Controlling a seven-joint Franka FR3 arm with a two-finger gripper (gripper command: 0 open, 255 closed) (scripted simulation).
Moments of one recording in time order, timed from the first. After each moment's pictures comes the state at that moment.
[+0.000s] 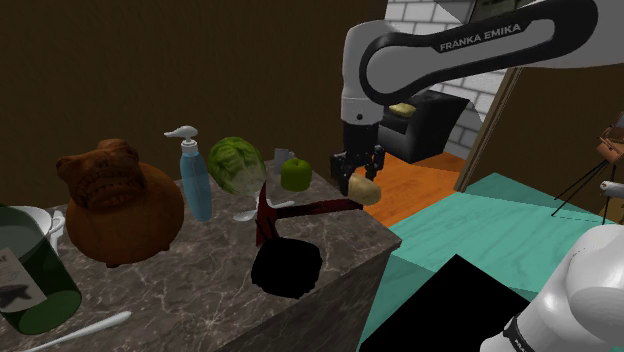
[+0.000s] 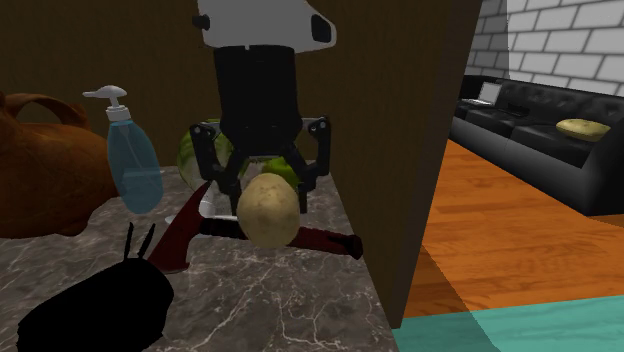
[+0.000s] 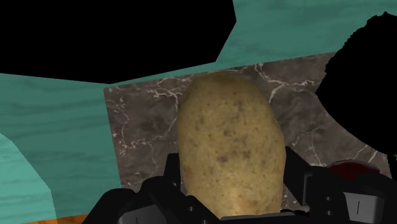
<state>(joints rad) 0.06 -0.20 0.26 -2.15 0.08 1.81 0.44</state>
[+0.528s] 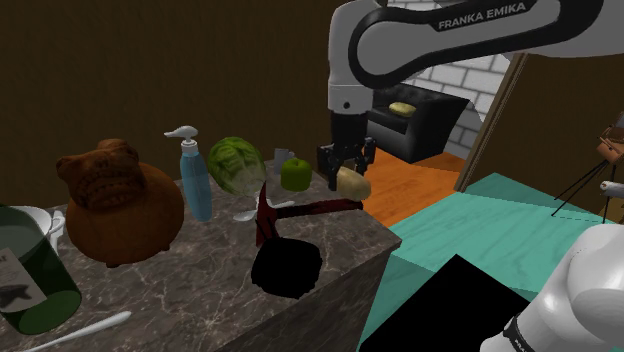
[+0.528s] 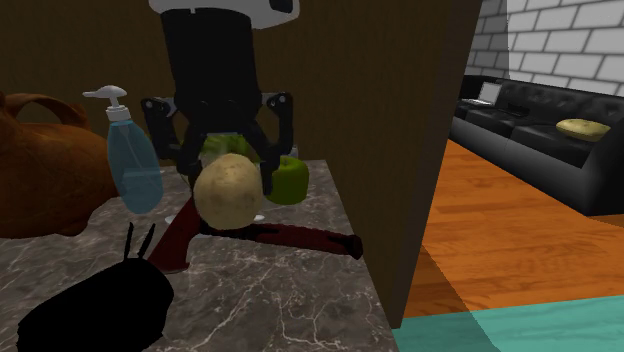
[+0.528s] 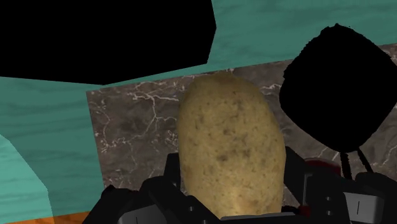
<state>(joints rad) 0.09 -0.16 0.30 -2.04 0.09 1.75 0.51</state>
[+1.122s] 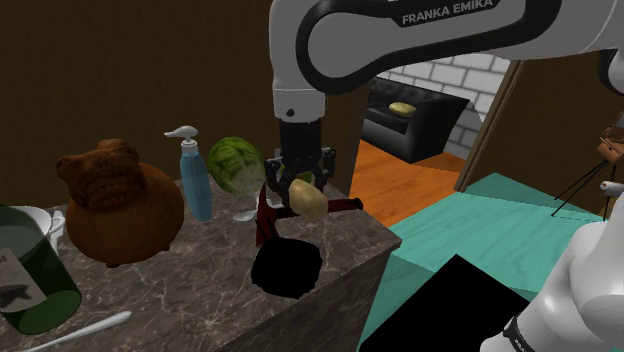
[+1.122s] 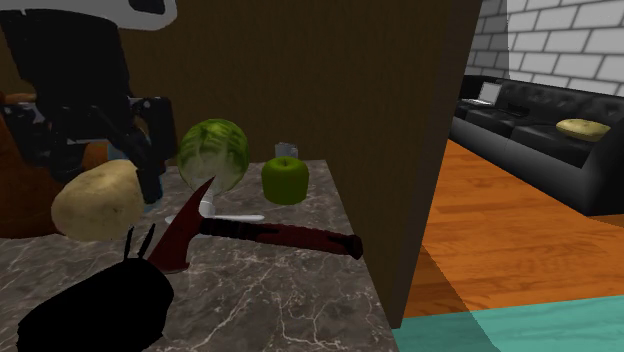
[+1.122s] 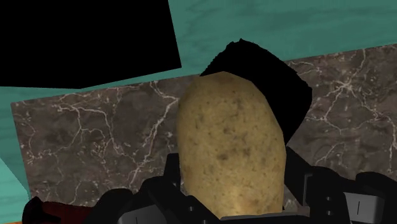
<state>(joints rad) 0.18 0.05 0.42 -1.83 0.05 1.74 0.74</state>
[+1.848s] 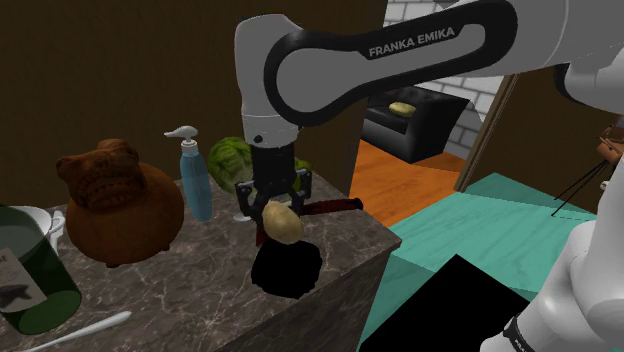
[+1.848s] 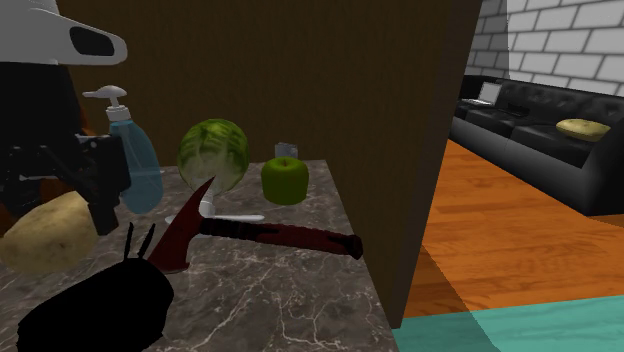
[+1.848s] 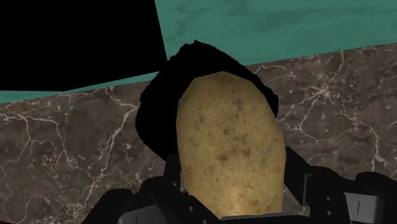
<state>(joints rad) 0.24 0.18 0.46 -1.77 0.00 1.80 0.85</state>
